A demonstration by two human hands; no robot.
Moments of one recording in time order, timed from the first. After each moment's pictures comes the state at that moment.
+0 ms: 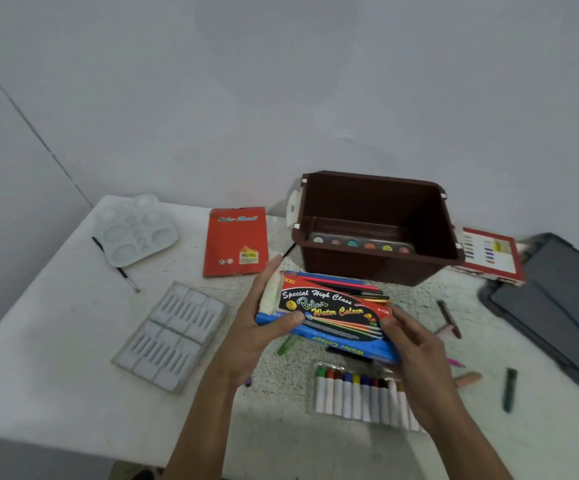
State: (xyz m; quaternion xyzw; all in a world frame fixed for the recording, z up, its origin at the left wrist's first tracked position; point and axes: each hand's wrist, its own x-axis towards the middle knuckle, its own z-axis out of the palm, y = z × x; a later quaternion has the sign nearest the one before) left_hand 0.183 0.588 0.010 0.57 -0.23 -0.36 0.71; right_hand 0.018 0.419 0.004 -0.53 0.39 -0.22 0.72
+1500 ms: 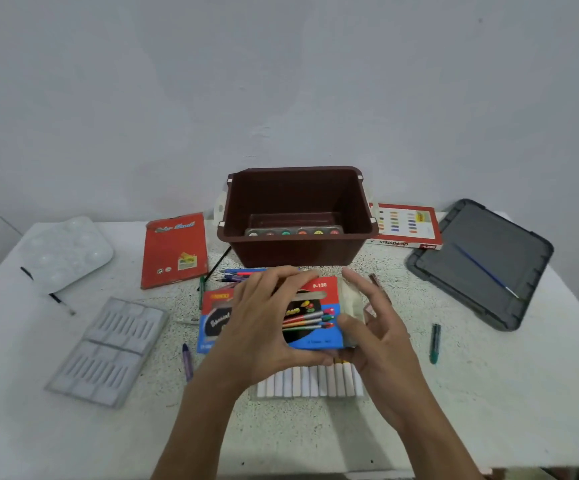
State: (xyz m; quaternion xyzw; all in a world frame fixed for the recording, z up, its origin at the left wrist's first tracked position) left_hand 0.107 0.522 0.038 0.76 -0.58 -0.04 0.29; right_hand -0.053 0.423 0.056 -0.51 0.26 -0.26 0.78
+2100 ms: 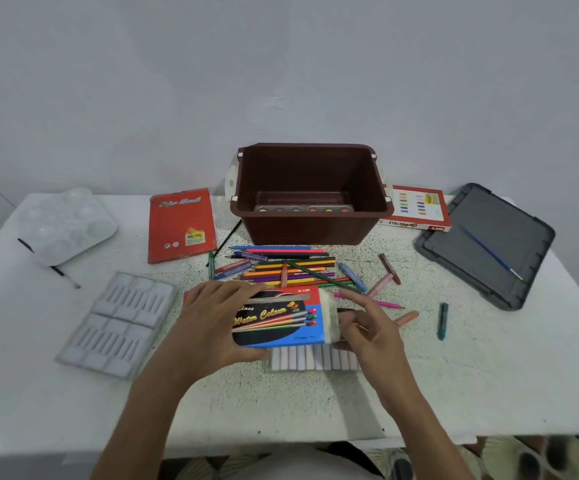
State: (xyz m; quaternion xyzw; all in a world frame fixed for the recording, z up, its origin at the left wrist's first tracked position) left_hand 0.166 0.600 -0.008 0.80 -0.57 -0.06 0.18; right_hand -0.048 0.442 -0.007 -0.65 0.36 -0.22 0.63
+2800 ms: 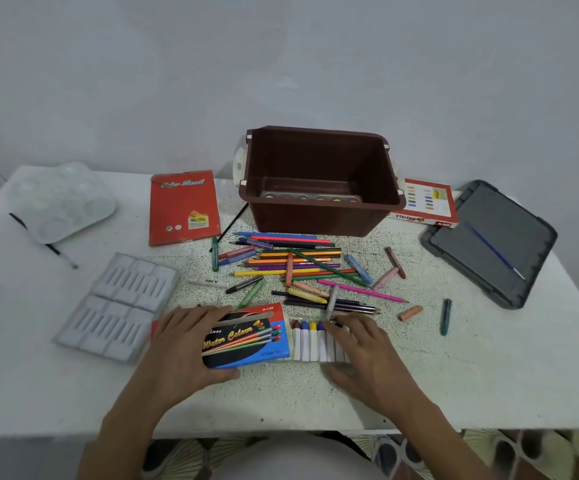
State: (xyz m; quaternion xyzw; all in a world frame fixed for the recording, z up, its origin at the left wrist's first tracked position) left_hand 0.170 0.659 -0.057 0.85 -0.48 -0.11 0.17; right_hand -0.066 0.434 -0.065 -0.97 0.19 -0.02 0.14
